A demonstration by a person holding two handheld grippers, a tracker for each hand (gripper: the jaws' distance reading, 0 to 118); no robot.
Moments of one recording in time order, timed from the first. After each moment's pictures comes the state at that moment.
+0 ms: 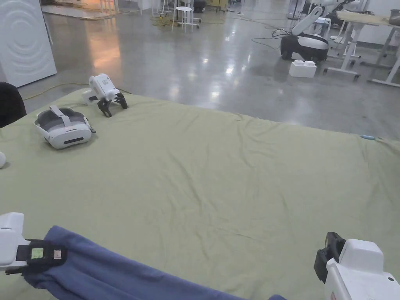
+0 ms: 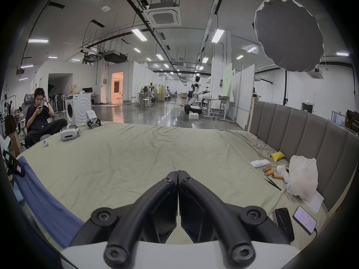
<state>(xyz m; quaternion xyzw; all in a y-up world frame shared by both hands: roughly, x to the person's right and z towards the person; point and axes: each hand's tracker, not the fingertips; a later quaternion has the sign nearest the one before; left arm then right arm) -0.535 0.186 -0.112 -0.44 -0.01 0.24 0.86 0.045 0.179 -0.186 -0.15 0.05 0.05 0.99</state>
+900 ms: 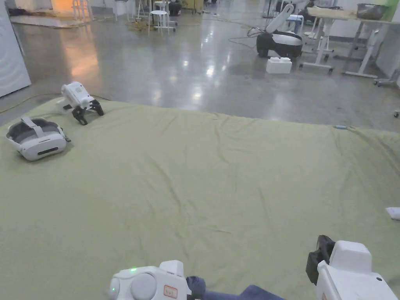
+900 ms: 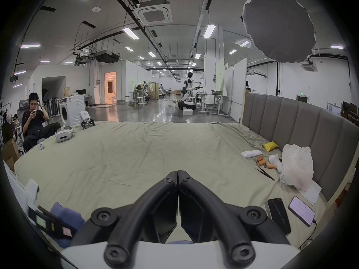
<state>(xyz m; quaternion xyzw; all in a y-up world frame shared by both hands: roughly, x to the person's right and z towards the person) -0.220 0.086 -0.193 -0.54 -0.13 0.24 0.80 0.084 0.167 -0.170 -0.16 0.02 0.03 0.99</state>
